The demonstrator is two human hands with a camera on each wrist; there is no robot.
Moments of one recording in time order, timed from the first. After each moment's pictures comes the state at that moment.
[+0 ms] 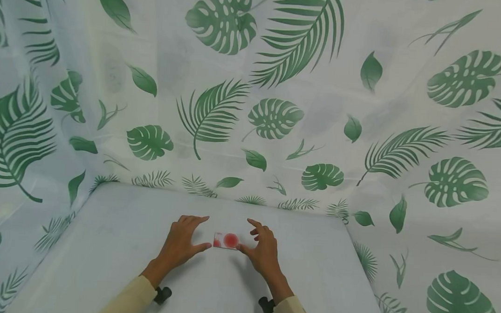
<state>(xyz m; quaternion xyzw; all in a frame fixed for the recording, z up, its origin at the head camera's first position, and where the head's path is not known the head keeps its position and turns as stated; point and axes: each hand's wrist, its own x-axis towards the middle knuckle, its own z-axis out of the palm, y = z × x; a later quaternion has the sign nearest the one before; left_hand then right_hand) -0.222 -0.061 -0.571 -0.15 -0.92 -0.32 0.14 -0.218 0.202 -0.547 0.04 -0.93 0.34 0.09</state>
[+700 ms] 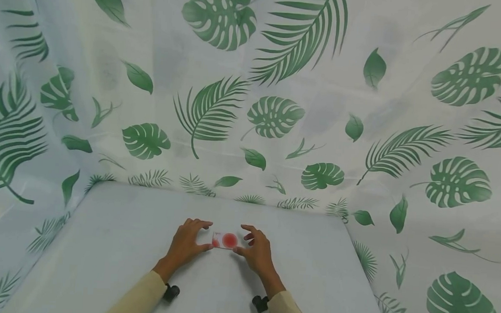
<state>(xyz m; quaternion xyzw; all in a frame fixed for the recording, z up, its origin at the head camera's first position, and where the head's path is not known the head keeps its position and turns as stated) -0.244 -0.044 -0.608 -0.16 -0.90 -0.37 0.15 -0.235 0.203 -0.579 0.00 -0.93 0.38 0.02</state>
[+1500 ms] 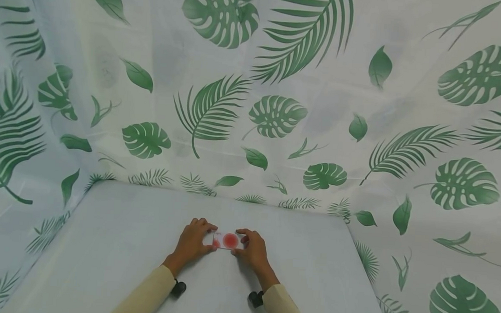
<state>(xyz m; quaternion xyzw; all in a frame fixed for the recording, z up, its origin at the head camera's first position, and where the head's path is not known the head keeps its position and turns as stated) -0.261 -0.029 -0.619 -0.17 -0.93 -0.31 0.11 -0.252 0.193 -0.602 0.00 -0.94 0.33 -0.01</state>
